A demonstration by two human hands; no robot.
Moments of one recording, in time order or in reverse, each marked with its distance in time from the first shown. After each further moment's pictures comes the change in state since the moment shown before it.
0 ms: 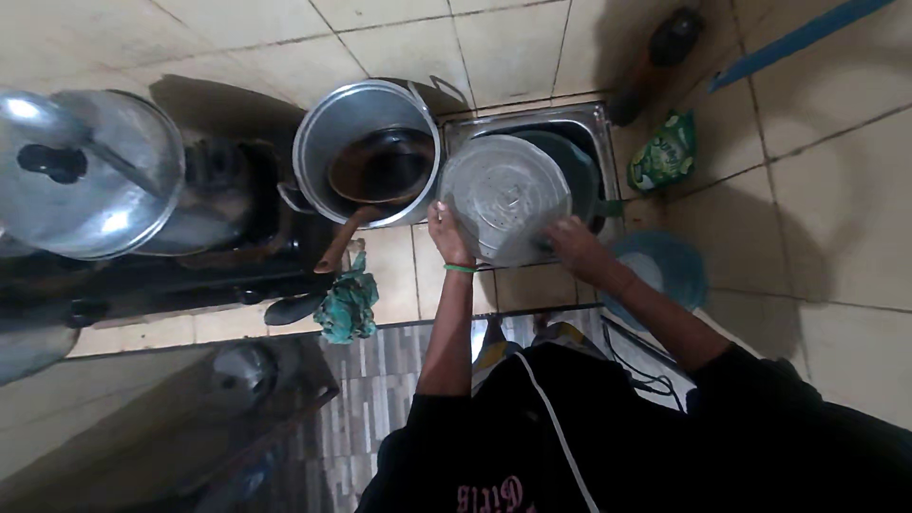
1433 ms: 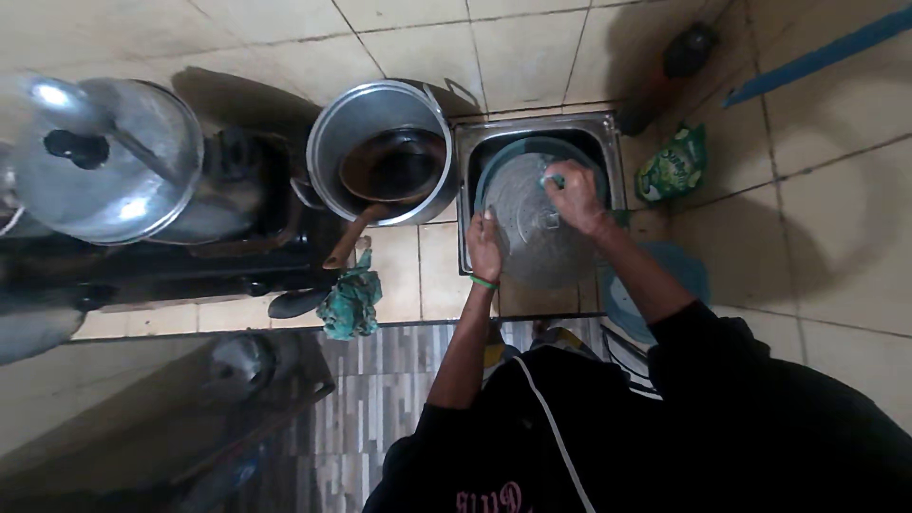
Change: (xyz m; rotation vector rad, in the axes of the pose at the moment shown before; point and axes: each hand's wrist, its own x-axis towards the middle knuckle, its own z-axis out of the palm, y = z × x) left_hand -0.030 0.000 0.009 0.221 -0.276 0.027; right_hand 0.102 0.012 -0.026 0.136 0.121 0.345
